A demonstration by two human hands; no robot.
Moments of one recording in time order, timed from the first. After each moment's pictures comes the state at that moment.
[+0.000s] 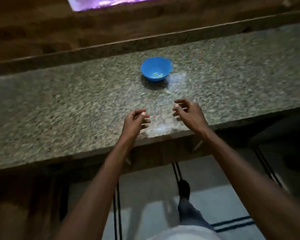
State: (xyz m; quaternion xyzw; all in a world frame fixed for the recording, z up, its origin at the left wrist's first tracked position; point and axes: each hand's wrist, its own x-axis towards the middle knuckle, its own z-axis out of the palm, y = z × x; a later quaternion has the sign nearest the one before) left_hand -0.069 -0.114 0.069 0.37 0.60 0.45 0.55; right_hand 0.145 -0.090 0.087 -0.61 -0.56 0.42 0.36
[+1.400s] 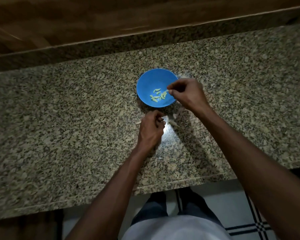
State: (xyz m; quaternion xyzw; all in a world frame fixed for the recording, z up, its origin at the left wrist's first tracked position) left_hand -0.025 0.101 0.000 0.61 0.65 0.31 0.32; right_hand 0.132 0.196 0.071 -0.61 -0.63 0.38 0.31
